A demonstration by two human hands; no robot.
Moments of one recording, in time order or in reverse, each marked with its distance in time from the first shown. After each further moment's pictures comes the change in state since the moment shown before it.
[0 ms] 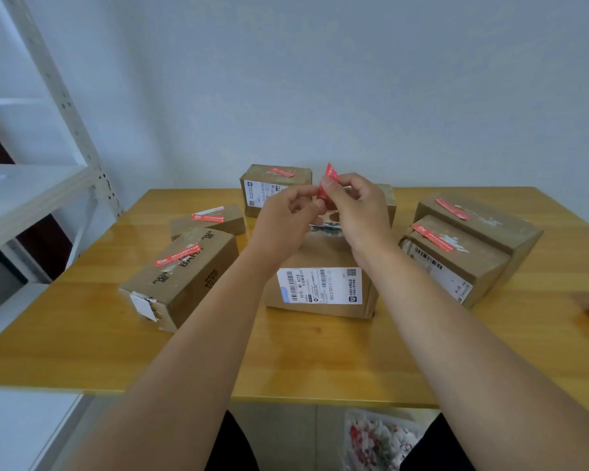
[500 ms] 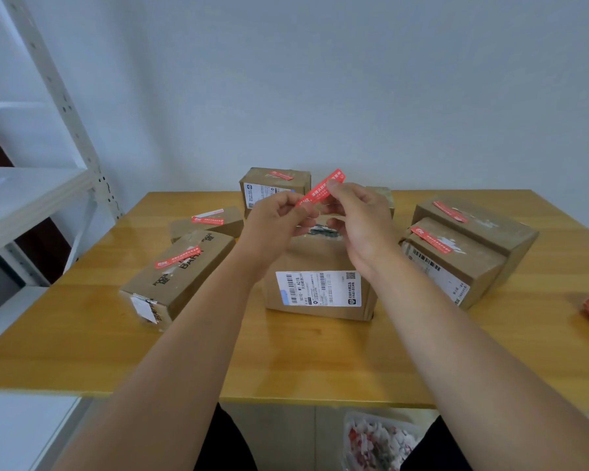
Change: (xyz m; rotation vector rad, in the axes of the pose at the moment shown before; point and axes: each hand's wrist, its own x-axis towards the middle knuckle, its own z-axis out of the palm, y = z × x) left_hand -0.003 -0.004 -0.016 -0.092 -0.027 -0.031; right_hand -0.011 -0.010 -0.002 0.211 -0.052 0.134
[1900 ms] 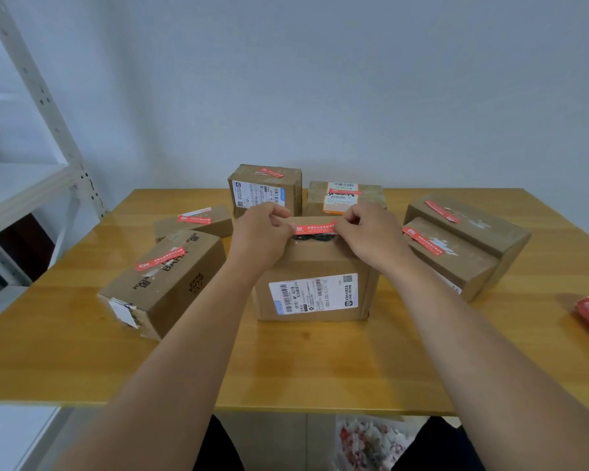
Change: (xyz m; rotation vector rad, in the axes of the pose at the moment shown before) left_hand 0.014 -0.017 0.010 0.487 0.158 -0.088; right_hand 0.018 0.010 -0.045 -1.014 -0.095 -0.081
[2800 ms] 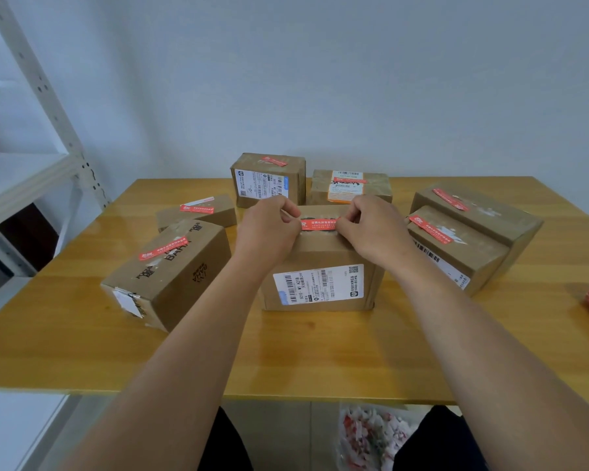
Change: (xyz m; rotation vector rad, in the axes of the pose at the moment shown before) left_hand -0.003 -0.005 0.007 0.150 -0.003 0.051; right_hand -0.003 0.007 0.011 -0.099 0.052 -0.089
